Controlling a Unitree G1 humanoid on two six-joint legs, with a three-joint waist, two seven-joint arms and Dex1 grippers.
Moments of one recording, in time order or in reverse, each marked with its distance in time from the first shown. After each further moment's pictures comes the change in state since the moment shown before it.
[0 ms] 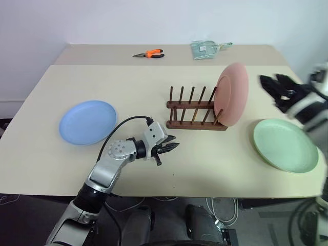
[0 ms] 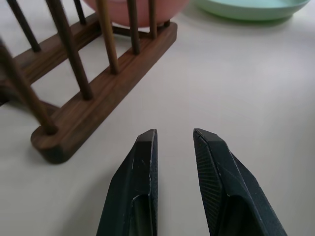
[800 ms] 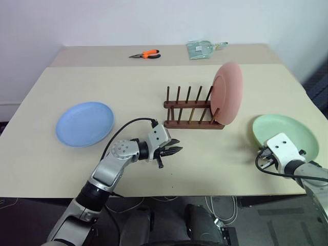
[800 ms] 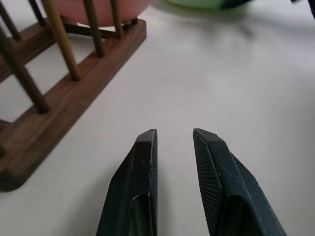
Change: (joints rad) left arm -0.022 -0.008 -0.043 0.038 0.001 -0.021 -0.043; right arm 0.367 -0.069 0.359 -0.100 -0.682 -0.191 0.103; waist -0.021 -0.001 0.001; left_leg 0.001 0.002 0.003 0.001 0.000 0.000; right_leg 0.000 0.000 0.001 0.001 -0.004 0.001
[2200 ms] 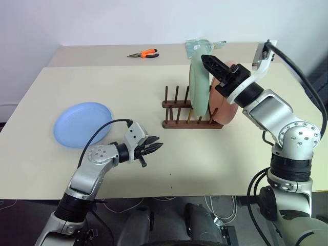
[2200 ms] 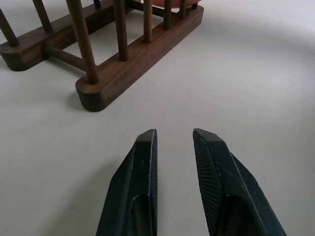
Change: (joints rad) left arm 0.132 0.103 0.171 -0.116 -0.097 0.073 0.046; right arm -0.771 0.384 0.057 0.100 1.152 0.190 -0.536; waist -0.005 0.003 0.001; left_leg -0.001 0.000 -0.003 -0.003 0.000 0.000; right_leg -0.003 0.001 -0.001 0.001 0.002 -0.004
